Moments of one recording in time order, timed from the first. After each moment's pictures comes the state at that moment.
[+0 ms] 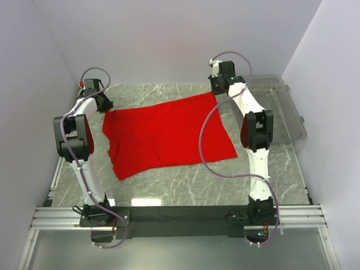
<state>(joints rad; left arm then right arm) 0.14 2.07 1.56 -0.32 0.01 -0.58 0.19 2.38 2.18 -0.57 -0.11 -0.12</state>
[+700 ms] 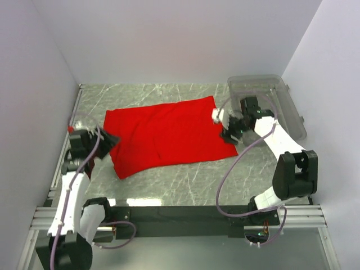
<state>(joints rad) 0.14 0.83 0.65 -0.41 0.24 -0.75 0.13 1.52 1.17 -0.77 -0.52 -1.11</state>
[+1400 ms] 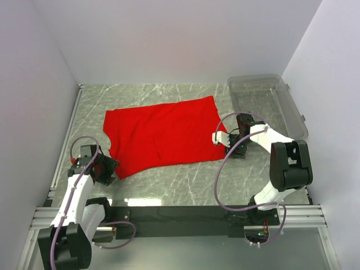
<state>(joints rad) 0.14 0.84 0.44 -0.69 0.08 -1.07 0.10 1.62 0.94 -0.69 -0.28 -1.37</state>
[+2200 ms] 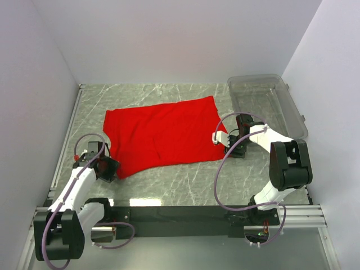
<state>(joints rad) 0.03 0.97 0.47 -0.67 -0.05 -1.11 0.11 1.62 0.93 -0.68 -0.27 -1.31</state>
